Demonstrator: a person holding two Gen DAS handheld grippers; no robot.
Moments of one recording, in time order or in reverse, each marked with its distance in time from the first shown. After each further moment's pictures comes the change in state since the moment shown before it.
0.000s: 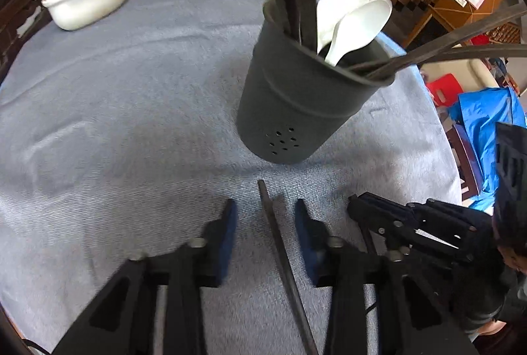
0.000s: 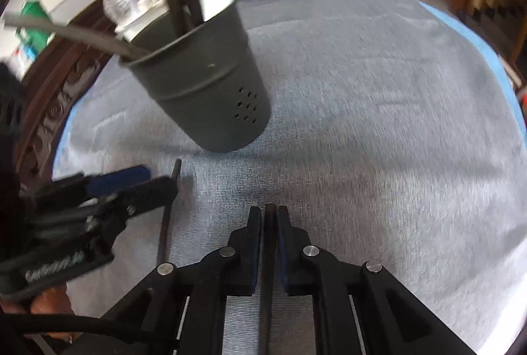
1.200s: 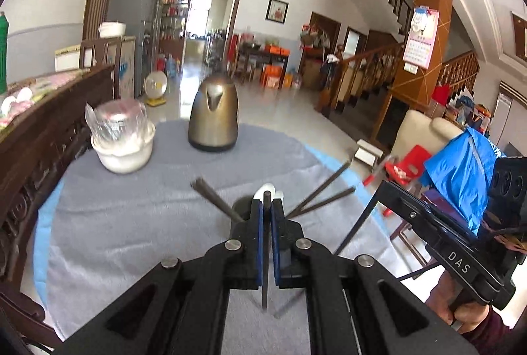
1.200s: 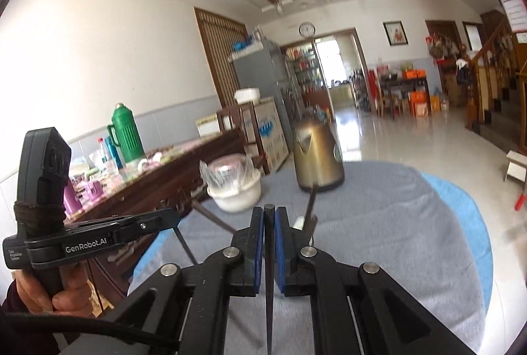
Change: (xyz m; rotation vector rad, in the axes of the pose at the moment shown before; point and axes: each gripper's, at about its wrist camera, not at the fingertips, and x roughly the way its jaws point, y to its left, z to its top) left arm -0.216 -0.039 -0.013 0.119 -0.576 -0.014; right arm -0.214 0.034 -0.015 -0.064 -0.771 0.190
